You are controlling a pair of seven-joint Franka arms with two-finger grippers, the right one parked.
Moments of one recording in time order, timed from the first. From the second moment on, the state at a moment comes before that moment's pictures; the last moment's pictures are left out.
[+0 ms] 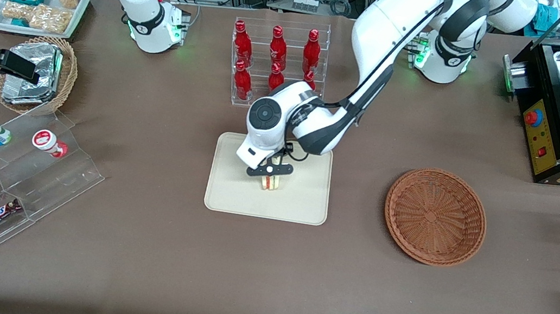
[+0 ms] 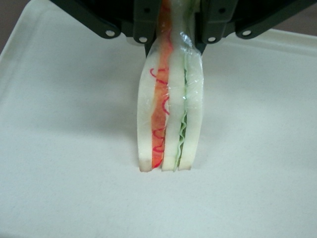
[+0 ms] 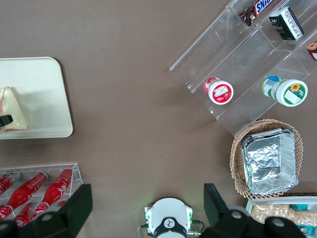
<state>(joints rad) -0.80 0.86 -0.09 -1.28 -0.05 2.06 -1.02</state>
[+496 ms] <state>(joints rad) -0.78 0.86 -0.08 -1.26 -0.05 2.00 -0.95</state>
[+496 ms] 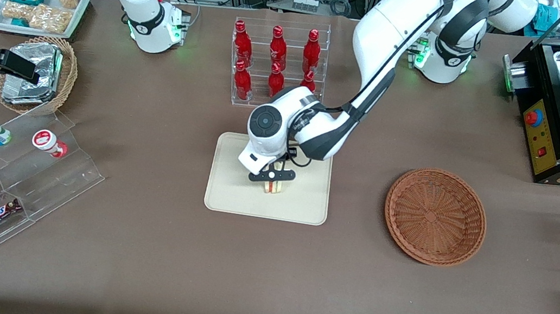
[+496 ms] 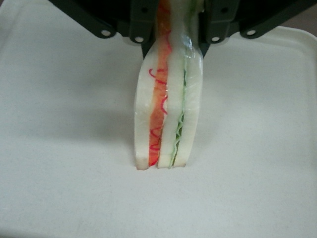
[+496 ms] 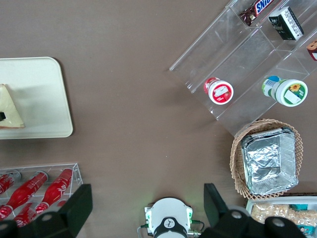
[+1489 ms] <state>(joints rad) -0.51 0.54 -0.01 -1.22 -0.04 1.57 -0.80</state>
